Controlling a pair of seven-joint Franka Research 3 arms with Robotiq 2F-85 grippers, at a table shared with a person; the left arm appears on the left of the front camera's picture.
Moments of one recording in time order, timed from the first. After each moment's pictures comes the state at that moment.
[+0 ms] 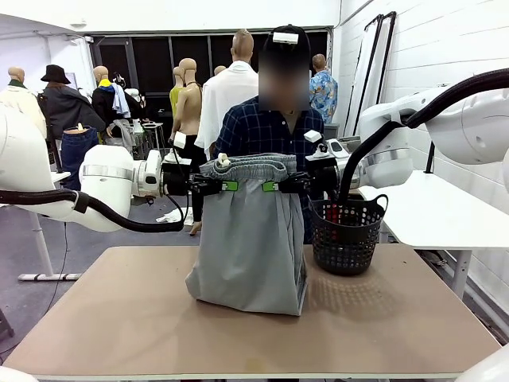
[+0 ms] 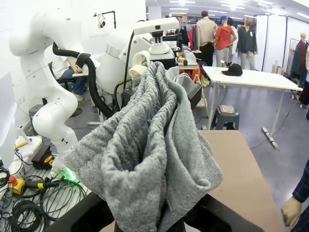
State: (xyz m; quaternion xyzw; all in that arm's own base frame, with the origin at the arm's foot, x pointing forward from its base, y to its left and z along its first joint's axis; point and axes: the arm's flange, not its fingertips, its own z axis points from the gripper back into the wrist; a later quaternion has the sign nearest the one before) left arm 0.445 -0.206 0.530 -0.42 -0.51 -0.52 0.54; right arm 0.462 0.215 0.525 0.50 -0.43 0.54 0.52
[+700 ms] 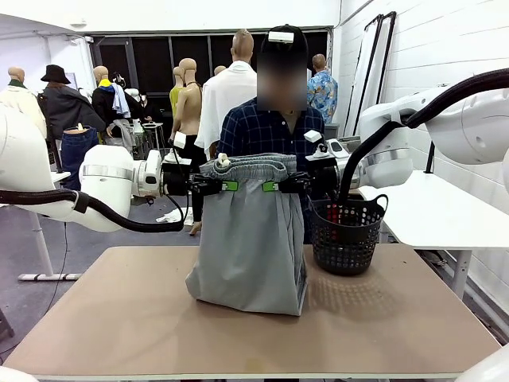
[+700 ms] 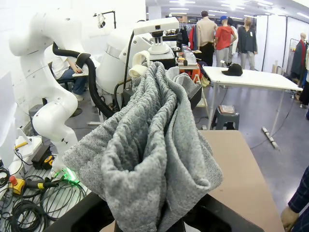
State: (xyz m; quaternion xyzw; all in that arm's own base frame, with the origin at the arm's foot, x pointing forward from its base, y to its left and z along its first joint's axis) left arm 0.445 -0.206 0.530 -0.42 -0.51 -0.52 0.54; right arm 0.462 0.215 0.525 0.50 -0.43 0.54 0.52
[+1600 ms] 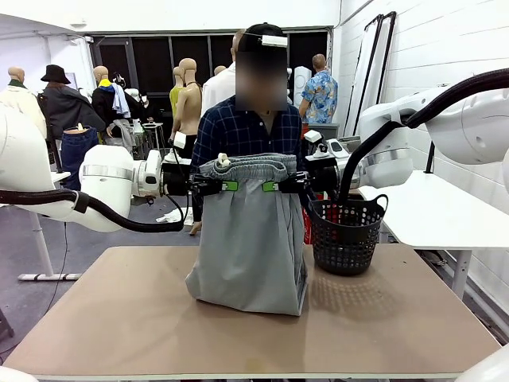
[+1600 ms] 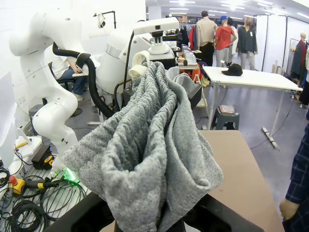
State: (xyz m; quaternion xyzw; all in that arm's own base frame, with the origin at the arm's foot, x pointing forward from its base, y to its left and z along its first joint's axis) left arm 0.445 -0.205 0.530 -0.42 -0.51 -0.52 0.54; right arm 0.462 0.215 0.525 0.50 -0.43 0.54 0.52
